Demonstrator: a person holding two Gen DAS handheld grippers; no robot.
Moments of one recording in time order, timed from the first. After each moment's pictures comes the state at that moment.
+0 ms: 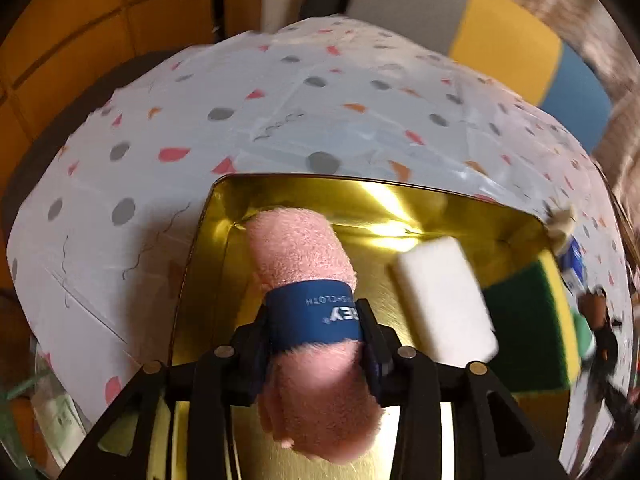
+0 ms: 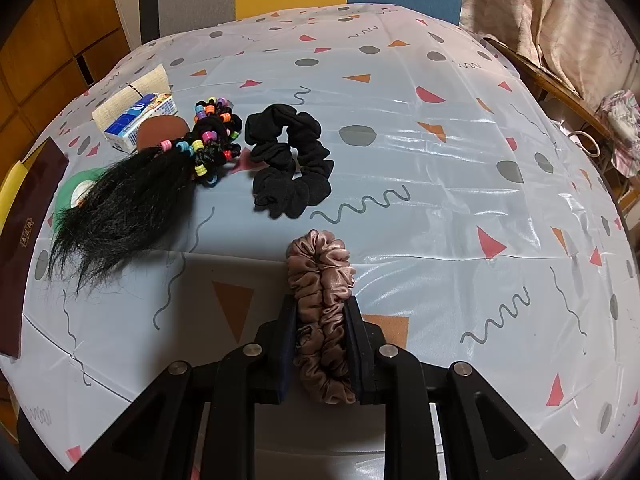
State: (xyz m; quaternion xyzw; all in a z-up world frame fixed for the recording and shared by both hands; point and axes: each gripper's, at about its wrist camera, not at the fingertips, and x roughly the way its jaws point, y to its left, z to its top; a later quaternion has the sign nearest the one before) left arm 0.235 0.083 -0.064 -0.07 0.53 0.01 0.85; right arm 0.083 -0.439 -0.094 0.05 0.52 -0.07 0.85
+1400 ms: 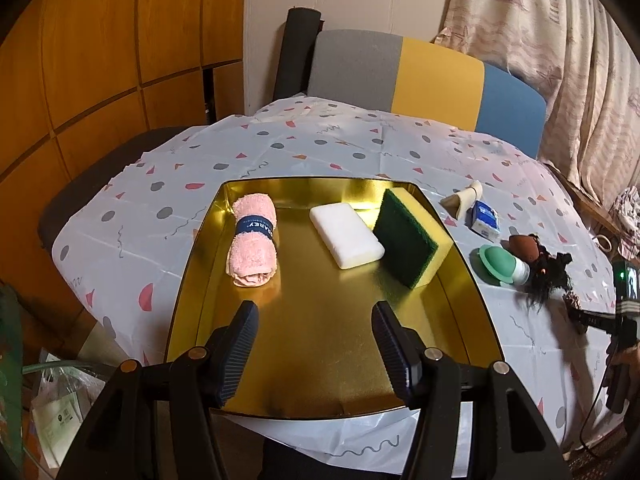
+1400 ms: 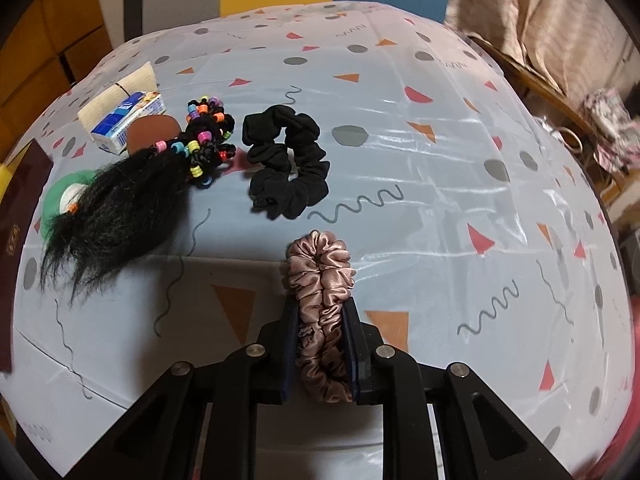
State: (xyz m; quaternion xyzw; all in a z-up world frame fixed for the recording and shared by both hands) left arm 0.048 0.037 -0.002 -0.03 0.39 -0.03 0.92; right arm 0.086 -0.429 -0.090 0.04 0.54 -0.11 0.84
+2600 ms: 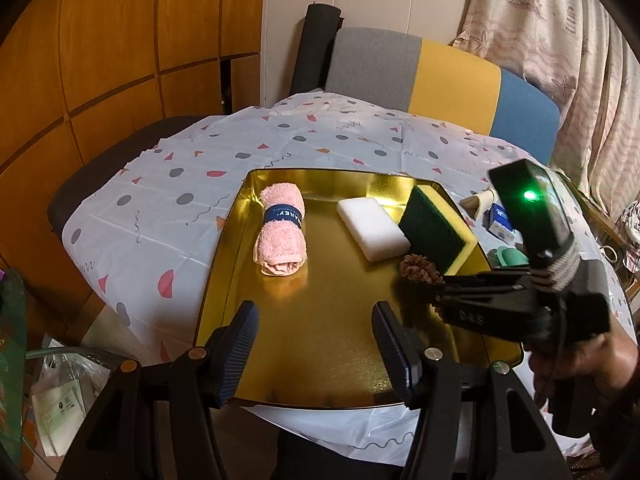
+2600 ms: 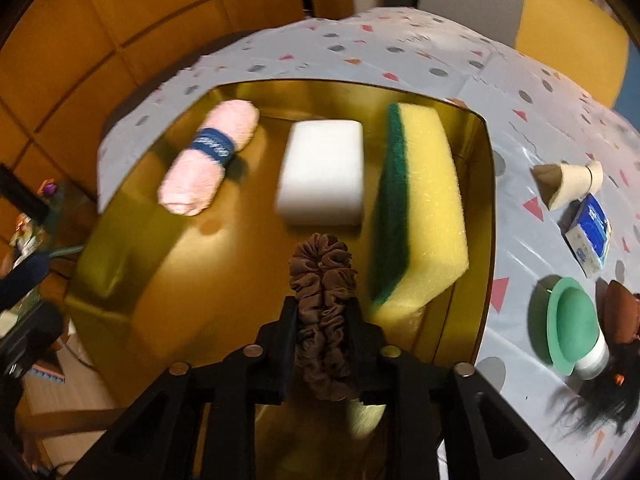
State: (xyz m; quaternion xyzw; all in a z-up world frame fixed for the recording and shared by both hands) left arm 0.044 0.063 -0.009 -0.05 0.40 0.00 0.92; right arm 0.160 -0.087 -0.068 -0.06 0.54 0.21 0.81
